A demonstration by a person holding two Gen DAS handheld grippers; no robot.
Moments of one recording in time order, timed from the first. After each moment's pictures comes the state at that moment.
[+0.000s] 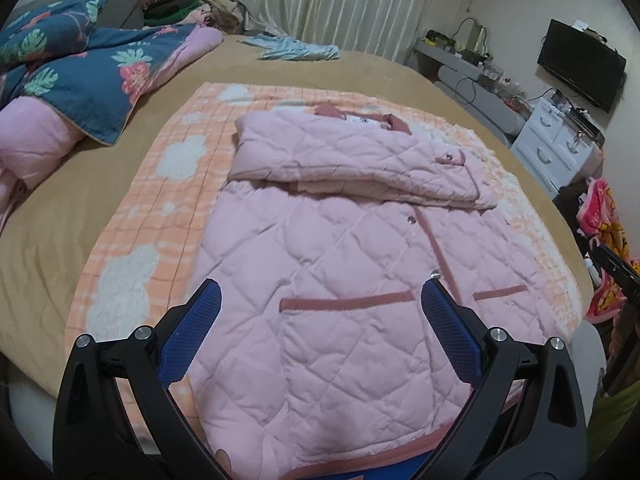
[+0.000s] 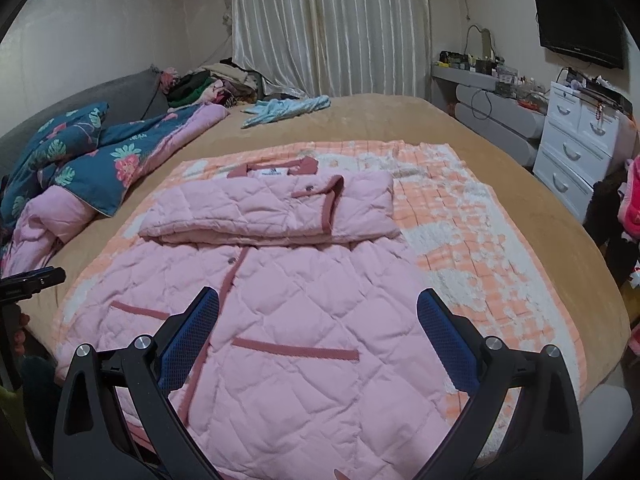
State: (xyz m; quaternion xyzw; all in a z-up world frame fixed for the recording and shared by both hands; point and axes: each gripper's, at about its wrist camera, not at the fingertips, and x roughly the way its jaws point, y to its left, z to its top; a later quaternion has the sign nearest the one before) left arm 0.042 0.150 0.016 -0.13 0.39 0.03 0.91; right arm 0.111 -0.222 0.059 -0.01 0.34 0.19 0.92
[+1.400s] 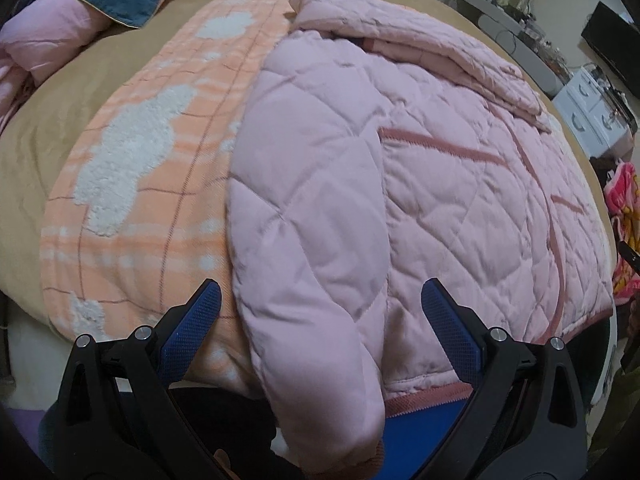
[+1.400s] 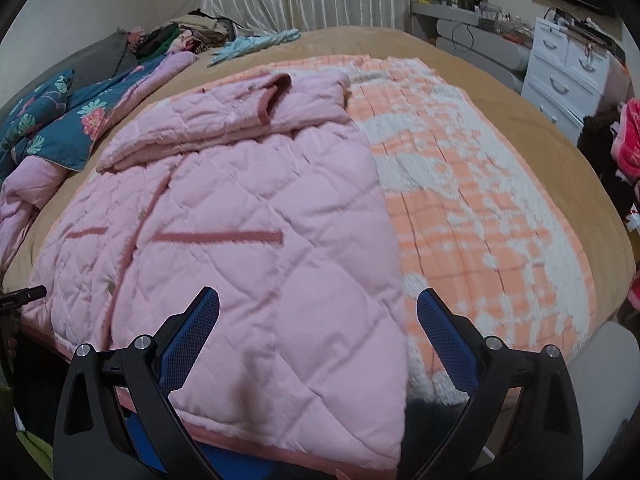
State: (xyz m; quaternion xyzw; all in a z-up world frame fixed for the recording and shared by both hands) left arm -0.003 0.181 -0.096 -0.16 0.51 0.05 0.84; right arm 0.108 -0.286 -0.035 -0.01 0.45 0.16 0.88
